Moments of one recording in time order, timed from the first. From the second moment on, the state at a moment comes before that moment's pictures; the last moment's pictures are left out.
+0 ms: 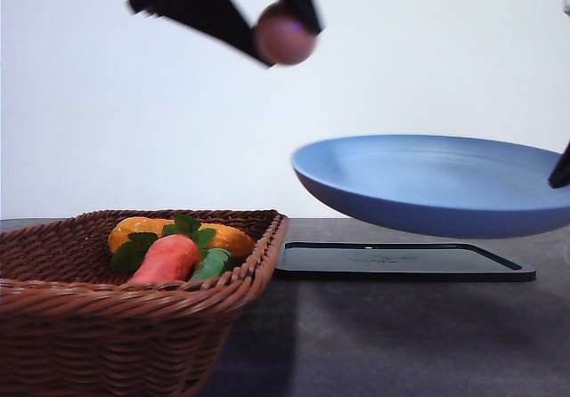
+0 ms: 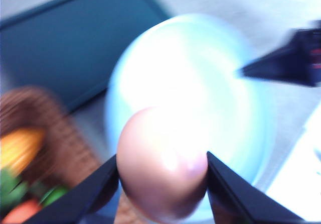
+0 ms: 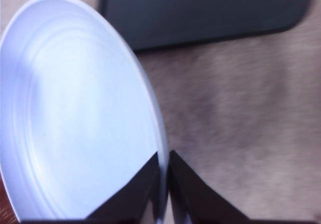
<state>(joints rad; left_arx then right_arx) -0.88 1.37 1.21 -0.54 0.13 -0.21 0.07 0.94 0.57 -0.49 -0.59 0.35</state>
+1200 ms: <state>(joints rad) -0.97 1.62 1.21 -0.50 0.13 -0.13 0.13 0.96 0.57 -0.54 -0.60 0.36</state>
